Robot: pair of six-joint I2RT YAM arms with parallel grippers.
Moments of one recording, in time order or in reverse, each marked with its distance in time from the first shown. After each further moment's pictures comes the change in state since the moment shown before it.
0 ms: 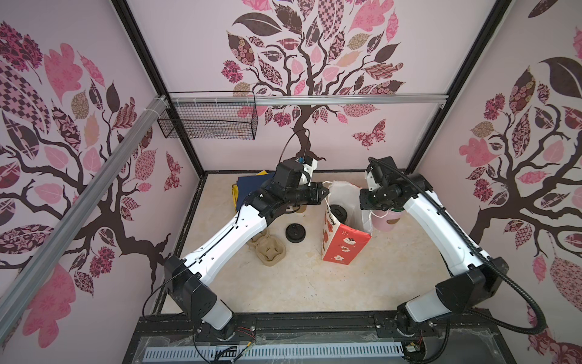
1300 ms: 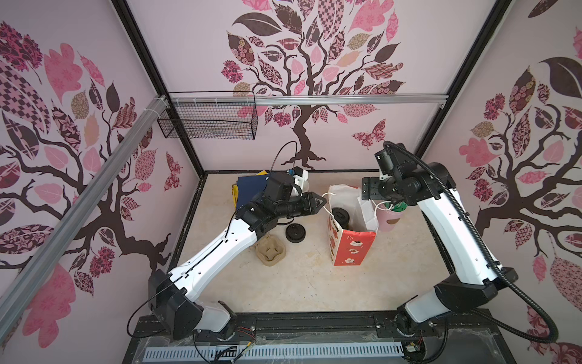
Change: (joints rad) left arm -0.002 -0.146 -0.214 0.072 0.026 -0.151; right arm 0.110 0.068 0.391 -0.300 0.249 0.116
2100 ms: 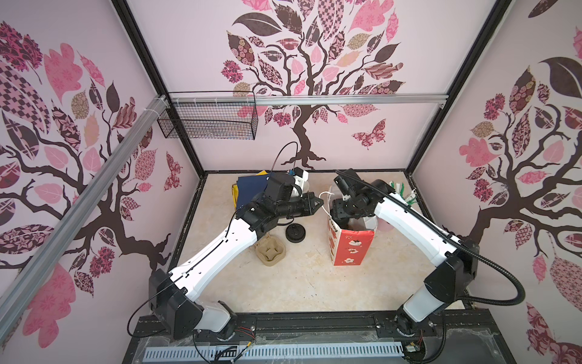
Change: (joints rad) left arm 0.000 0.002 0.000 -0.013 -0.003 0.007; right arm 0.140 0.071 -0.355 0.322 -0.099 0.054
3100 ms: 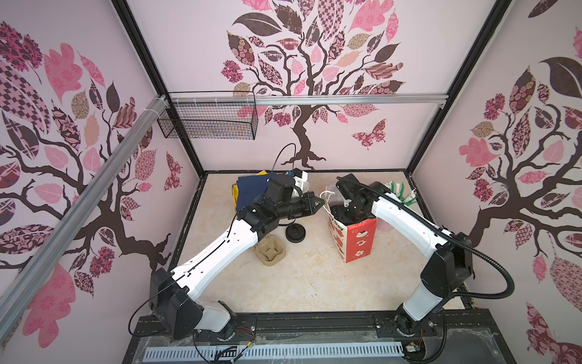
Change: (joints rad) left arm 0.000 0.002 -0.035 0.061 0.013 -0.069; right arm -0.058 0.051 -0.103 -0.011 -0.124 0.042
